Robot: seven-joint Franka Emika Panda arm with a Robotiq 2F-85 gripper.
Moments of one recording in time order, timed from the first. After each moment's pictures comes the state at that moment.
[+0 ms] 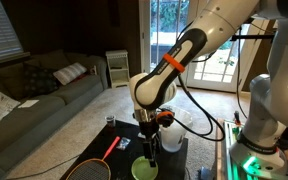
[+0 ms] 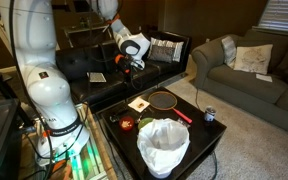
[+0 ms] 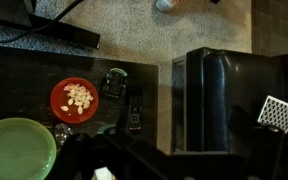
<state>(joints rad) 0.23 0.22 0.18 -2.35 0.57 2.21 -0.23</state>
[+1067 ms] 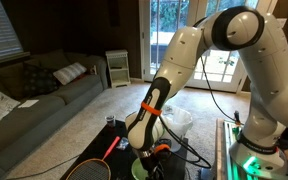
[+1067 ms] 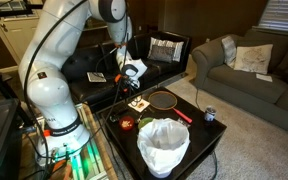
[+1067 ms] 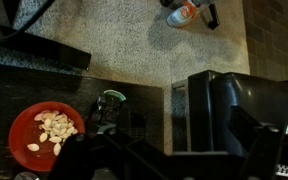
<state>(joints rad) 0.19 0.65 0.29 -2.21 0.58 2.36 -0.32</state>
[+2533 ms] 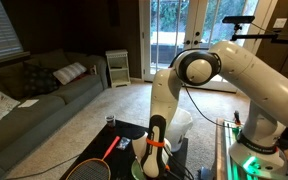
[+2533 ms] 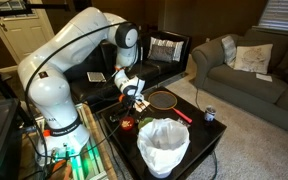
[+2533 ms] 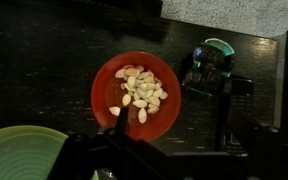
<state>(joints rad) 0.22 1.00 0.20 -2.10 0.24 2.82 -0.10</state>
